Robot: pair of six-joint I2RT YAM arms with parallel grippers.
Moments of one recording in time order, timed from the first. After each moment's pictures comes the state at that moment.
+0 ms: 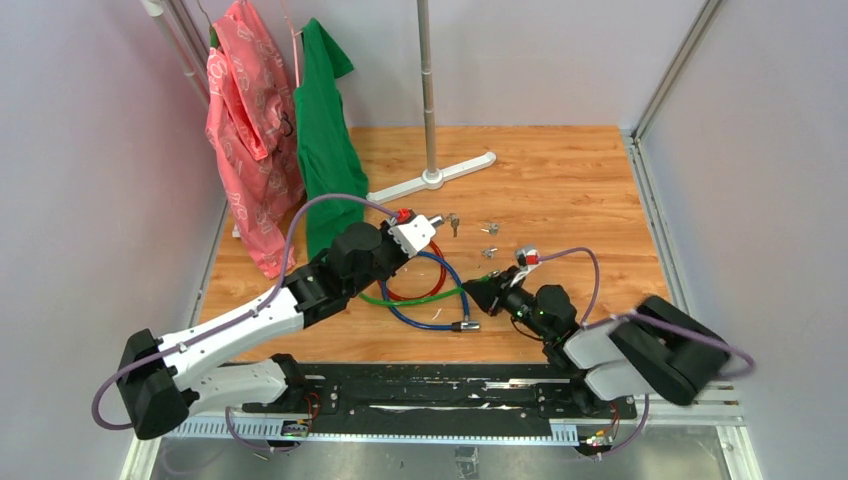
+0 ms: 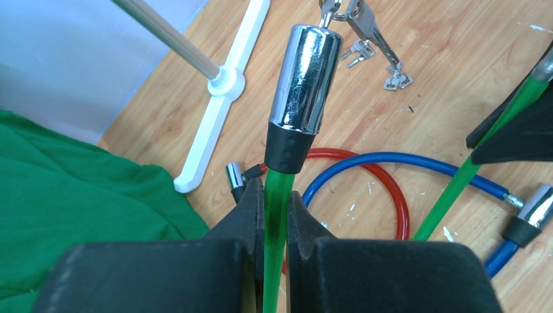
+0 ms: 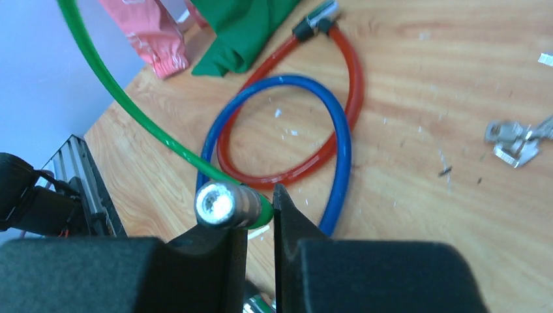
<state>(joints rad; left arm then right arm) -0.91 1.06 0.79 -0.03 -0.22 0.38 0.70 1.46 0.03 1.36 -0.13 0.52</state>
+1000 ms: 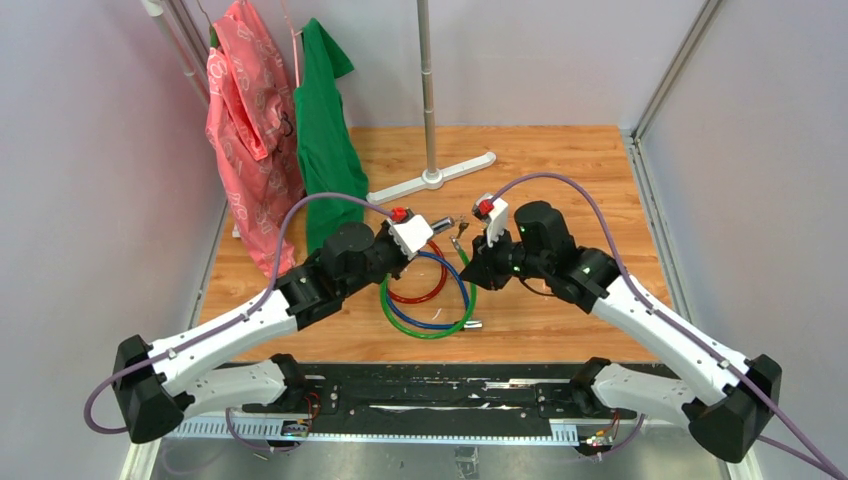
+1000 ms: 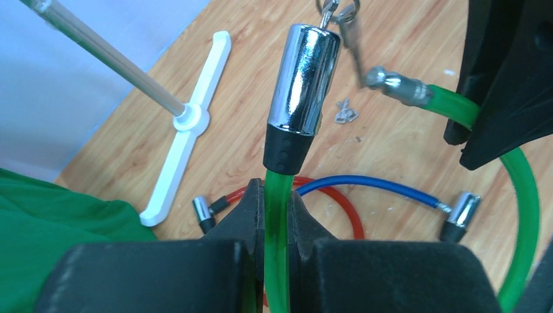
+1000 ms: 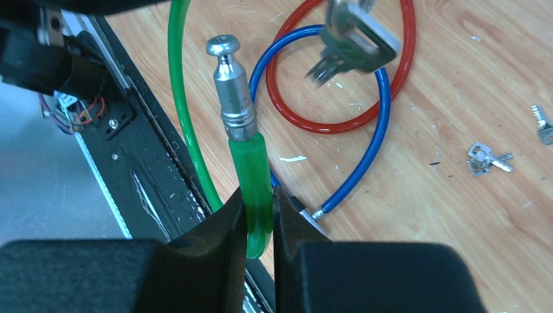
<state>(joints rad) -0.90 1.01 0.83 -0.05 -0.06 0.26 0.74 1.00 0.95 -0.50 -0.34 0.08</state>
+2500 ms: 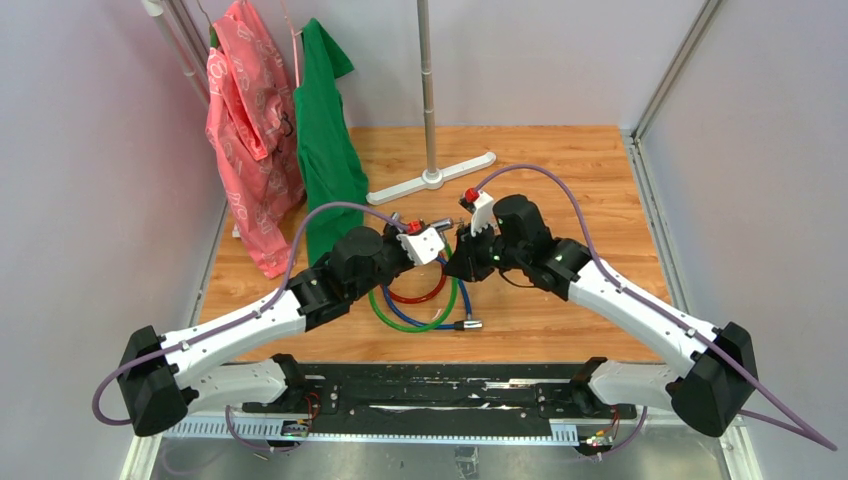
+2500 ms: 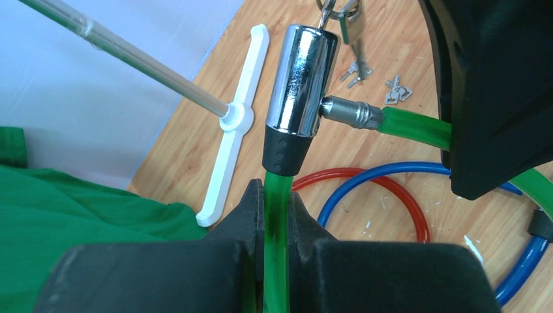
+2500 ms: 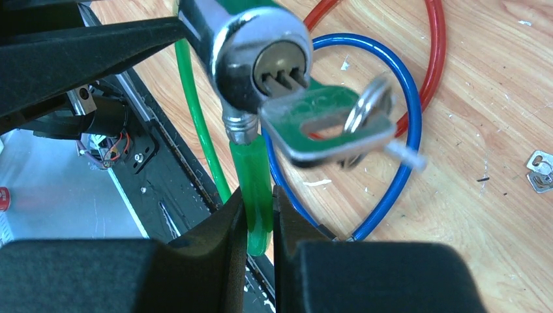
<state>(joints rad) -0.93 1.06 0.77 0.05 -0.19 0.50 0.75 1.17 0.96 -0.34 -0.35 0.29</state>
